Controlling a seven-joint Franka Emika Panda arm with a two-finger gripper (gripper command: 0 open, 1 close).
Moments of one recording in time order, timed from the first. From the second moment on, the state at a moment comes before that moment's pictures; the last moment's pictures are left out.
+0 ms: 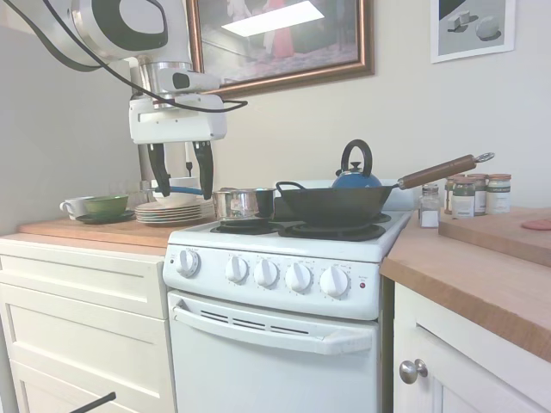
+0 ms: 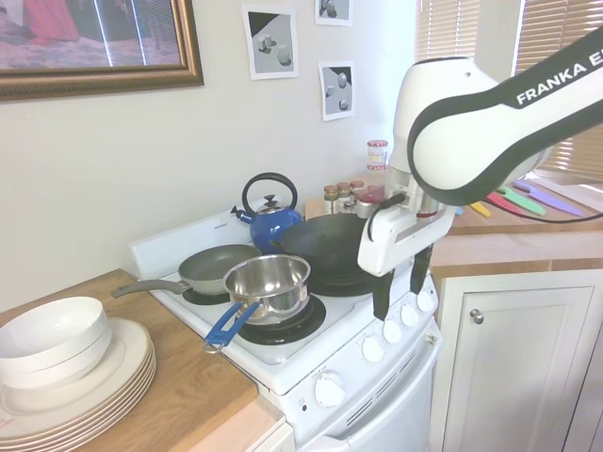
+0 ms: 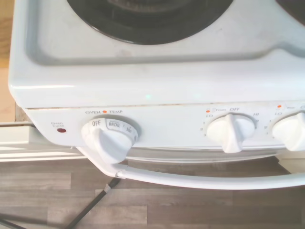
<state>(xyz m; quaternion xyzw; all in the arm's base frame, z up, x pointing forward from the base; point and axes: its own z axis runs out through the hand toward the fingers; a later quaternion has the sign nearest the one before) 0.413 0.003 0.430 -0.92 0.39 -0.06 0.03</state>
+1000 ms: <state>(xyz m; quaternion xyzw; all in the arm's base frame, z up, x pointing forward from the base) 0.458 -0.050 0.337 -0.91 0.42 -0.06 -0.02</state>
